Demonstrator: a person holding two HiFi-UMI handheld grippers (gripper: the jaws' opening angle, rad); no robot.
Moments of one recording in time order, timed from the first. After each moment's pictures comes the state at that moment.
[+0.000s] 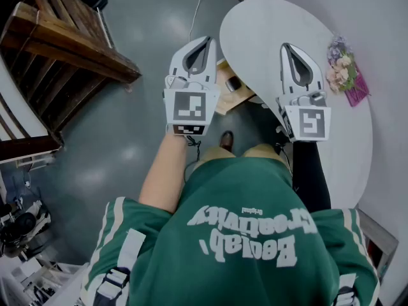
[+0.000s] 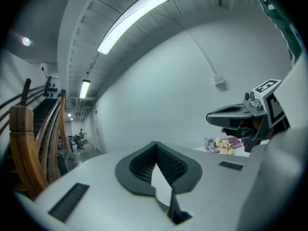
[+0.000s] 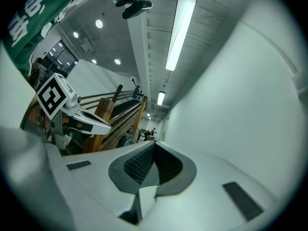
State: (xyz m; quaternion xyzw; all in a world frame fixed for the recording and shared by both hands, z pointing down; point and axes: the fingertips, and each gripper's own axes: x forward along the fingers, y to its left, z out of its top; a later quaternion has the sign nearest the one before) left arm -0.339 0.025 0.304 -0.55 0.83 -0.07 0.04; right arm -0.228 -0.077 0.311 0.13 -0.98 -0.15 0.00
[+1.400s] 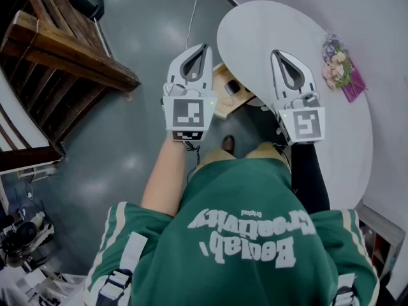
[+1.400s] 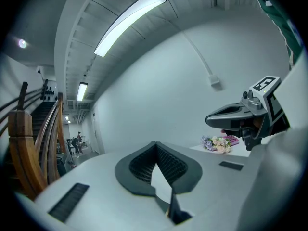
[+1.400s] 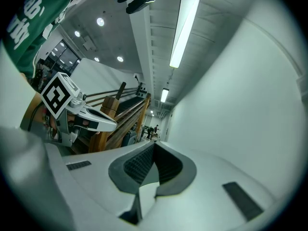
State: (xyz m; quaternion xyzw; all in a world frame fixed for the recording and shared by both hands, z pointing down) left arm -0.331 0.040 0.302 -0.56 0.82 -0.08 0.05; right arm -0.229 -0.047 0.301 0.12 -0.98 -0.14 -0.01
